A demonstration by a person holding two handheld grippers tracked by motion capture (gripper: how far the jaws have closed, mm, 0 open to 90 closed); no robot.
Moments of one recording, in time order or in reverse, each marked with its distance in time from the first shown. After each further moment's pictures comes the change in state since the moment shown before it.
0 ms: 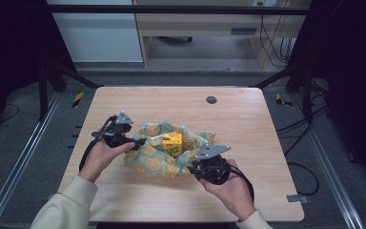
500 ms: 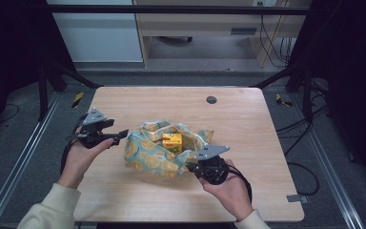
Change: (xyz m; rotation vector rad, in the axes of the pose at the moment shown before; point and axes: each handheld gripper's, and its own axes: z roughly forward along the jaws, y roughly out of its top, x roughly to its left) left arm 0.024 -0.010 -0.053 -0.226 0.044 -0.077; right arm 0.004 0.002 0.001 -0.030 0.041 -0.023
